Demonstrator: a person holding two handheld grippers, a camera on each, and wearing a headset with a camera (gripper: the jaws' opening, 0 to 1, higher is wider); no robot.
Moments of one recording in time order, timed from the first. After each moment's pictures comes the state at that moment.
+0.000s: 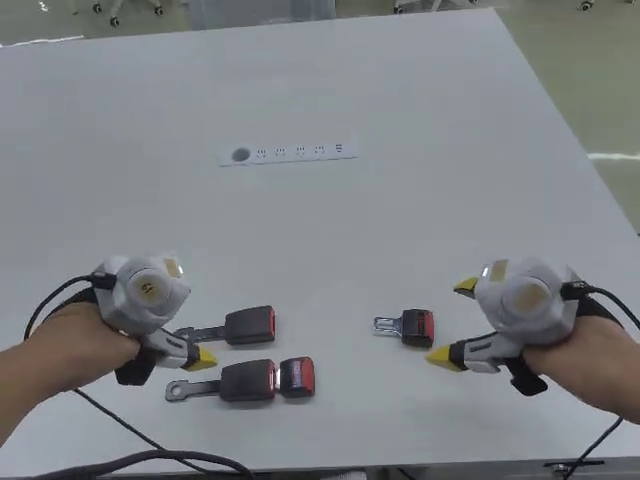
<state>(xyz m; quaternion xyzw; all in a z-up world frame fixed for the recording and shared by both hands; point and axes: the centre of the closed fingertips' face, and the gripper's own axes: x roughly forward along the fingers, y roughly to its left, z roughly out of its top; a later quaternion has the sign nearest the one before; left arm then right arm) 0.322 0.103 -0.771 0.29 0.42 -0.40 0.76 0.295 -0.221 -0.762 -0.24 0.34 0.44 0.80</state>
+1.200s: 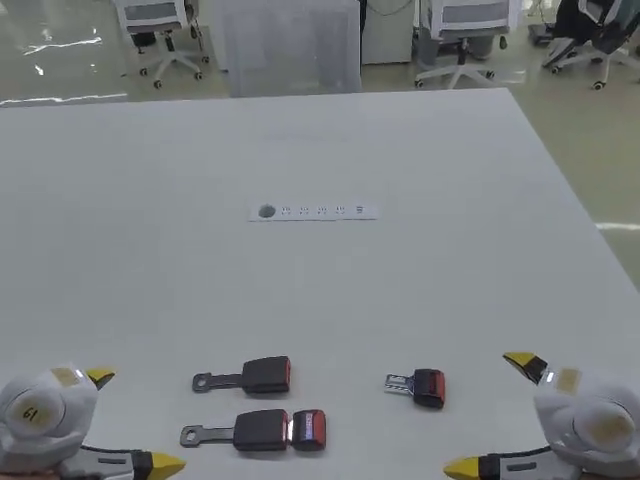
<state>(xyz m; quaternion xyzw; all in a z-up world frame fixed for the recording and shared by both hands) 0.246 0.163 -0.723 0.16 0.38 -0.29 0.86 0.252 -0.222 -0.726 -0.20 0.29 0.42 0.84</state>
